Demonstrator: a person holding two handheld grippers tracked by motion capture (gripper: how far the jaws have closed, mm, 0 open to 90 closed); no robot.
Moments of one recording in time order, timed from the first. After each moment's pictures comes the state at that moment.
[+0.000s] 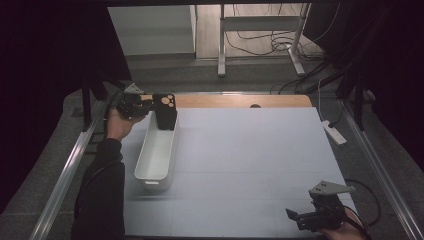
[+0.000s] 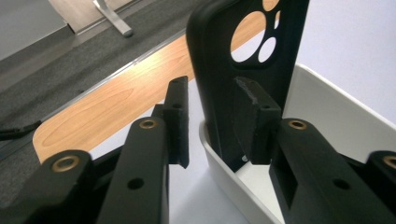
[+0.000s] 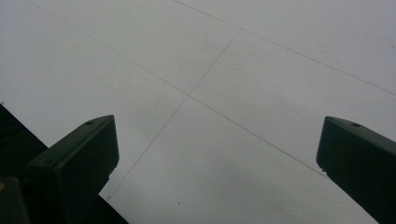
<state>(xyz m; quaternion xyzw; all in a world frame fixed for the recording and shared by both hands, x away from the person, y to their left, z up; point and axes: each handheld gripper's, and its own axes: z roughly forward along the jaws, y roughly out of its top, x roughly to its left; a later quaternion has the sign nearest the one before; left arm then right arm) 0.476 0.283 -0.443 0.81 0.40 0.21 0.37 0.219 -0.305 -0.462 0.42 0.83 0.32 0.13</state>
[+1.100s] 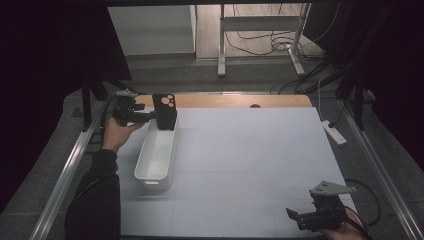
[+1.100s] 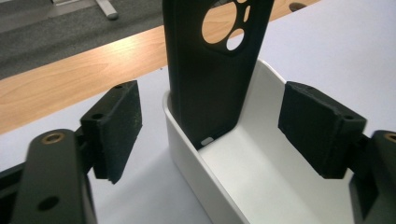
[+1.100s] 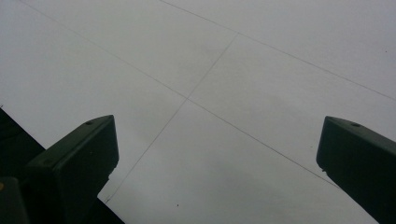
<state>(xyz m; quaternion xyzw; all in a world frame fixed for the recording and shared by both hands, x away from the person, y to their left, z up) 0.448 0.287 -0.441 0.78 0.46 0.14 0.41 0.218 -0.305 -0.461 0.42 0.83 0.33 0.14</state>
